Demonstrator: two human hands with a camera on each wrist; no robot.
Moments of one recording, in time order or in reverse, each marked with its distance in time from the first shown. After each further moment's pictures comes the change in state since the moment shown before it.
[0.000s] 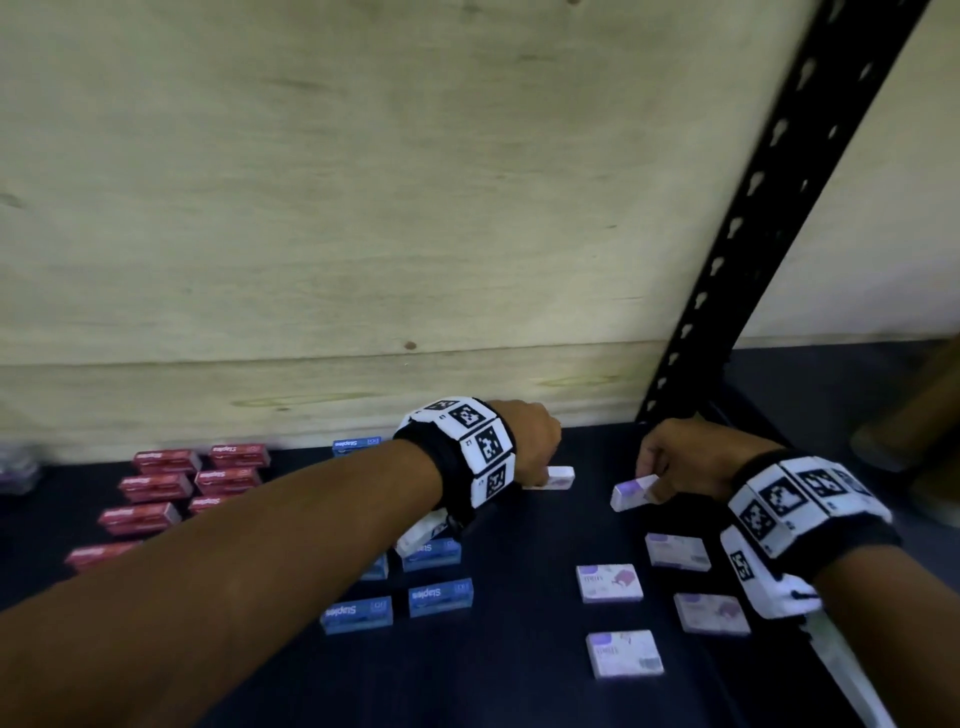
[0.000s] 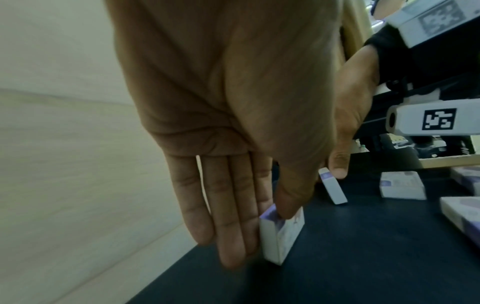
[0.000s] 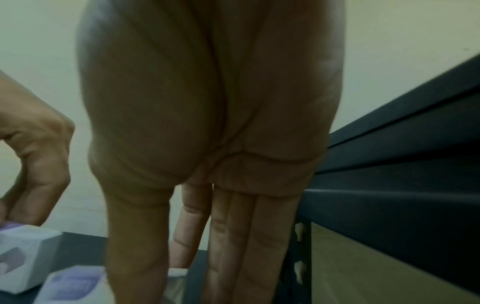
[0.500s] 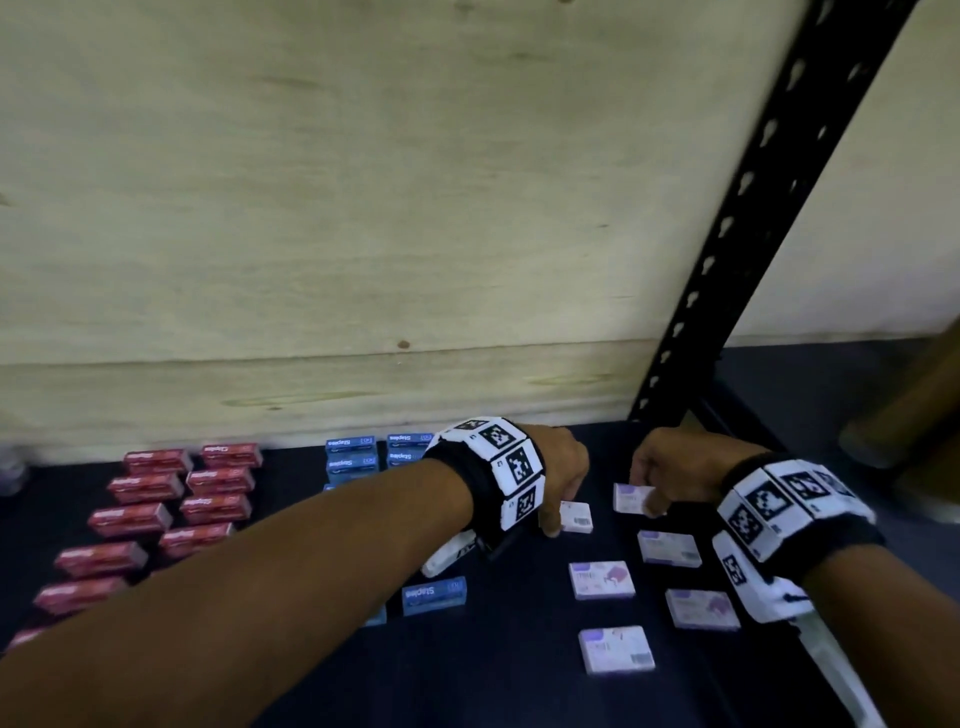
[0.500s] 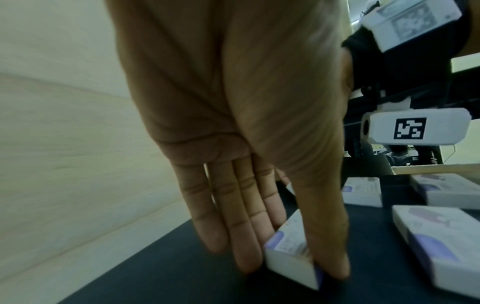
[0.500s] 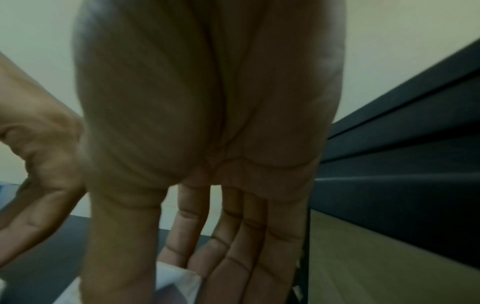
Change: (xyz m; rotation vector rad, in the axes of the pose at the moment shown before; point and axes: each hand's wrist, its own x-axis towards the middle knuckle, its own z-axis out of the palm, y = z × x) left_hand 0.013 0.027 0.003 -0.062 -0.119 0.181; right_hand 0.002 -0.004 0.007 -0.056 -0.052 0.026
